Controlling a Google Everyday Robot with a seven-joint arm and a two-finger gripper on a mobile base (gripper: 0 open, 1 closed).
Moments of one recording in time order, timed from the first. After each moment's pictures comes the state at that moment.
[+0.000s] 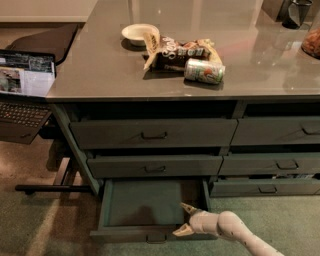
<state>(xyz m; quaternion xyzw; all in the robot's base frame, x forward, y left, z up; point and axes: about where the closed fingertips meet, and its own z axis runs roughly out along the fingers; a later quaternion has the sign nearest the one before) 0.528 -0.107 0.220 -0.55 0.69 0.18 0.43</state>
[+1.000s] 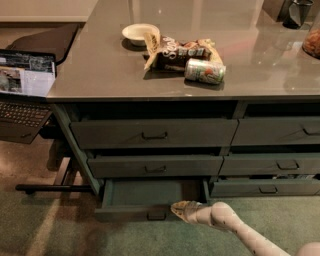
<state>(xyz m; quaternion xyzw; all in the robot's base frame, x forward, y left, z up) 0.561 -0.088 0.216 -0.55 0.69 0.19 0.43</state>
